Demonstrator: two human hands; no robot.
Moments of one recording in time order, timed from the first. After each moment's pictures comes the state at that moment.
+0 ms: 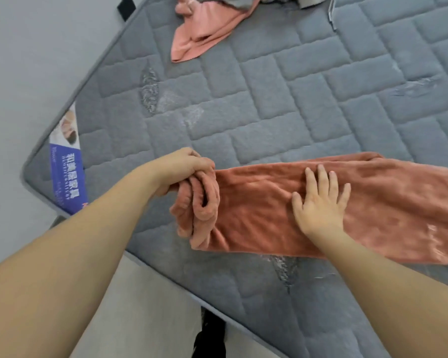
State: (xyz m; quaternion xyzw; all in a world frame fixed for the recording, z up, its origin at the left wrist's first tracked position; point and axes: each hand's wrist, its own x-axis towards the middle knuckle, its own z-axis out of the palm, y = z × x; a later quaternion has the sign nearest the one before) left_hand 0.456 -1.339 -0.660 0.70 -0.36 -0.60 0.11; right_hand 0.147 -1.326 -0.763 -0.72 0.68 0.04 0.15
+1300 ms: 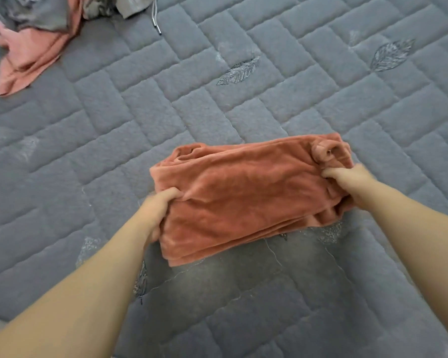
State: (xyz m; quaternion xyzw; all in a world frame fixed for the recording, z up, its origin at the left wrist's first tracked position) left_hand 0.107 -1.354 -0.743 0.75 -0.13 -0.62 0.21; right_hand -0.288 -1.407 -0.736 -0.21 0.86 -0.13 0.45
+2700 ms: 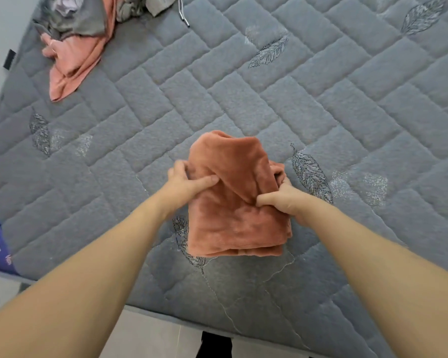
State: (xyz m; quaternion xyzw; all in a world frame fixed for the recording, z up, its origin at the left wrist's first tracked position) left_hand 0.183 -1.337 -0.699 0.71 -0.46 -0.52 0.12; right_hand -0.070 -1.311 -0.734 -0.33 0.71 -0.05 0.62
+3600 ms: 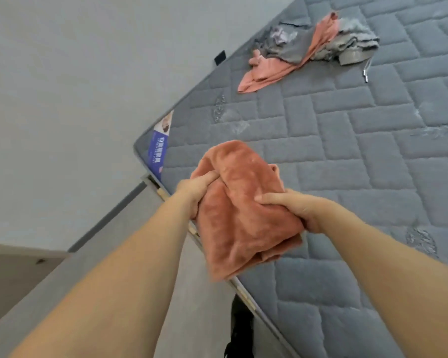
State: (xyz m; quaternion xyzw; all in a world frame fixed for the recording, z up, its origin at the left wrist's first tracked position) left_hand 0.331 -1.177 -0.563 0.81 0.00 -0.44 0.38; right_hand 0.111 -1.280 -0.583 -0.46 0.41 0.08 0.79
